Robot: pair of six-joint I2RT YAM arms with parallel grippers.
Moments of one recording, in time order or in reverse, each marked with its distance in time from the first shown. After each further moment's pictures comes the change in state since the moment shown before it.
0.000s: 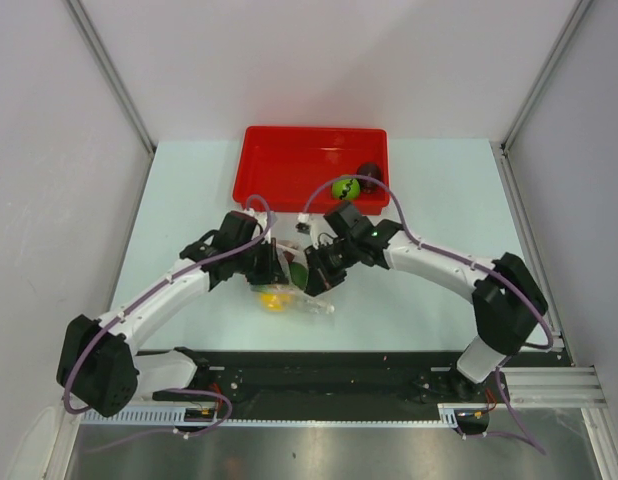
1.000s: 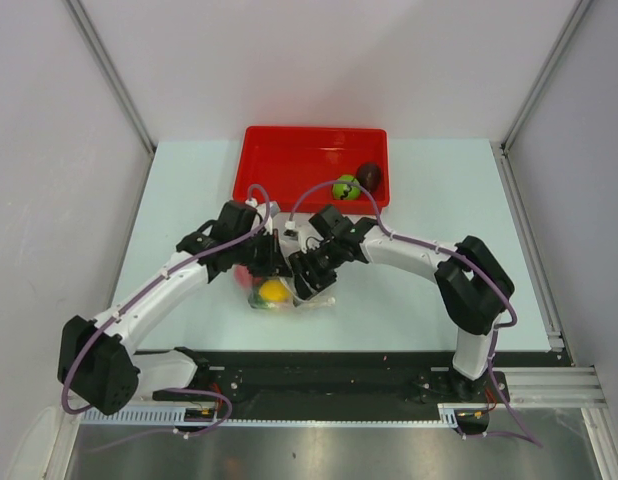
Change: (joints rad) left arm 0.001 -0.001 0.105 -0.072 0.045 0.008; right arm 0.002 0.167 0.108 -0.029 0.003 -0.054
